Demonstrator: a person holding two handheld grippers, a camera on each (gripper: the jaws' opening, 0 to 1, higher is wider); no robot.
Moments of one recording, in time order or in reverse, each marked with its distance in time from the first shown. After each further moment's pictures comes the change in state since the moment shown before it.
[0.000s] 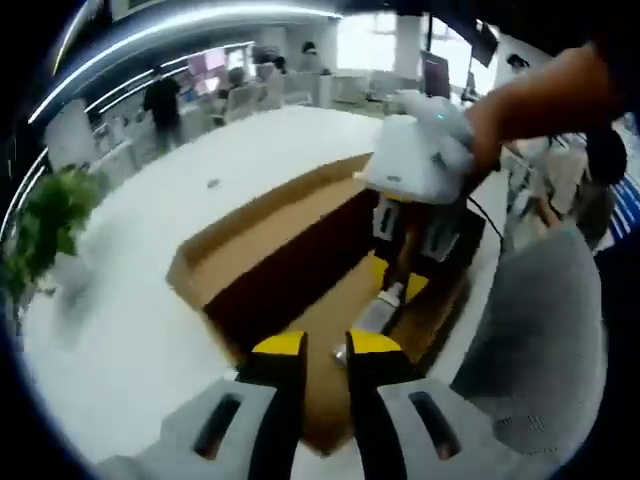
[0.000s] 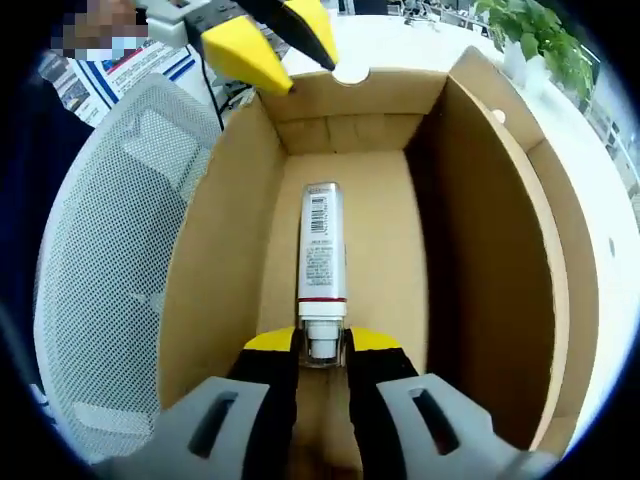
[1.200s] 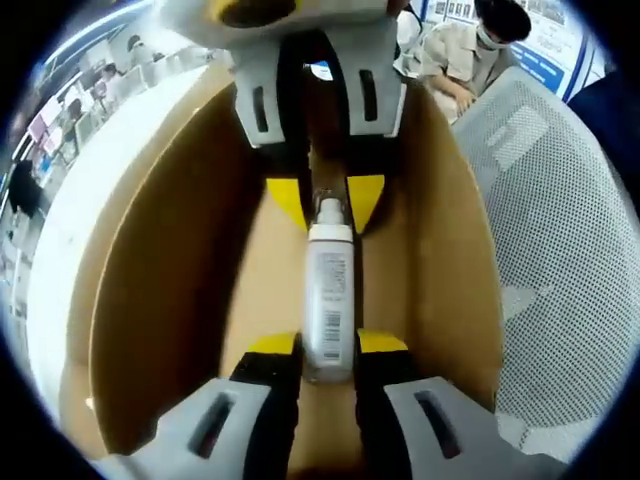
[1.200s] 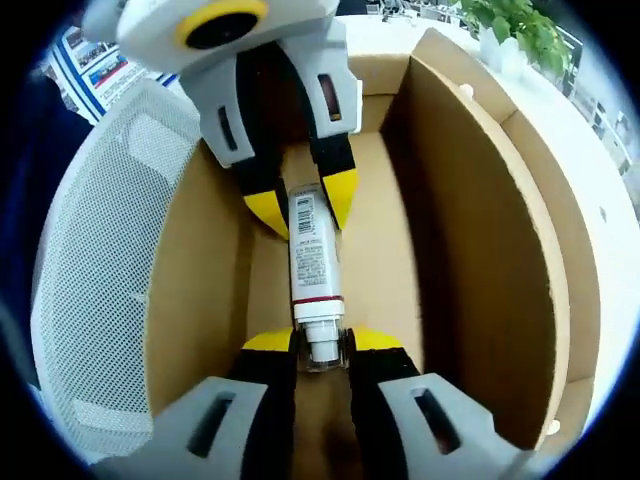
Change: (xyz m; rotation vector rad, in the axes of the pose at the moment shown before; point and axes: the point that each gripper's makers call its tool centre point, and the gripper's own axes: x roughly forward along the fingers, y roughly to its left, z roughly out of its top) left arm 0.089 -0.029 -0.045 0.354 0.243 -0.331; right arm -0.008 -0.004 -0.016 0.069 -0.042 -0.024
